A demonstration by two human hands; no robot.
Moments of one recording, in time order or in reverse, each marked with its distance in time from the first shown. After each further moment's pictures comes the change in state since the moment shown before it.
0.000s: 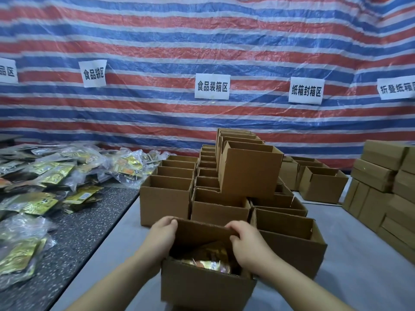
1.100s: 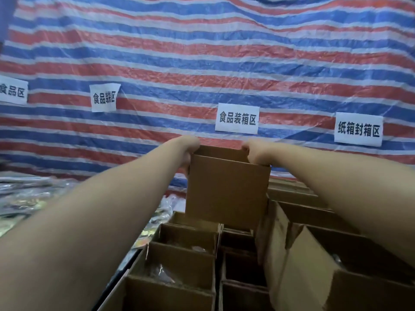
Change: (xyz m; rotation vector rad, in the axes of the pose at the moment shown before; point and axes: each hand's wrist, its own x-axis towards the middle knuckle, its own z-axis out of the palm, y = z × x) left_hand 0.414 0.275 -0.019 0.063 -0.021 0.081; right_hand 0.483 -0.147 -0.130 -0.707 0.113 -0.210
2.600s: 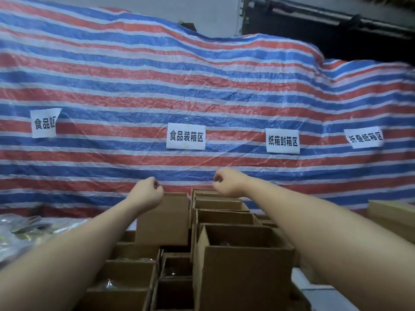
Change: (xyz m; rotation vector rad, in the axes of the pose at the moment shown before) left_hand -0.072 -0.036 0.065 0.657 0.295 0.488; right_hand -0.138 0.080 -0.036 0.154 0.043 0.041
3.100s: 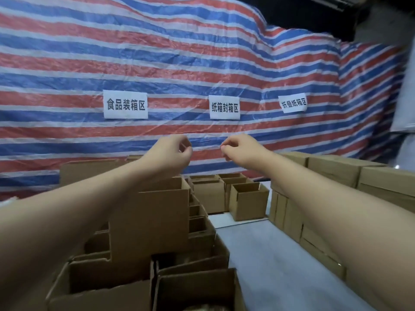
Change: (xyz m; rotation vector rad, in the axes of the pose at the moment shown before) left_hand -0.156 0.238 0.034 -0.176 -0.171 0.582; right_hand -0.215 0.140 -0.081 0.313 0.285 0.190
